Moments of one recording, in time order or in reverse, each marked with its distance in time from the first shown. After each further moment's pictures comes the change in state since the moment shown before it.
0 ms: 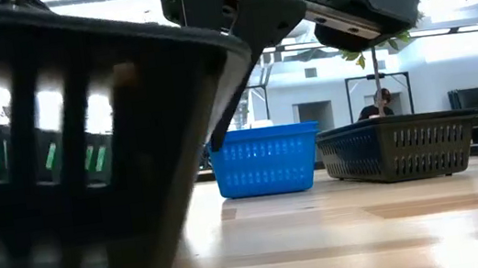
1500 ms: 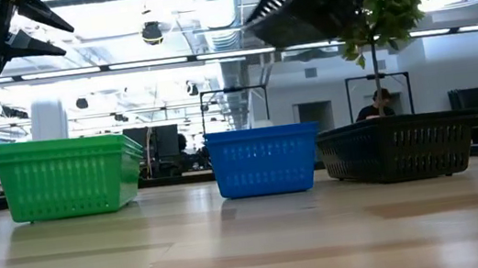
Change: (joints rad) left arm 0.000 0.000 0.000 0.000 -0.007 0.010; right arm -0.074 -0.493 -0.002 -0.586 0.268 -0.189
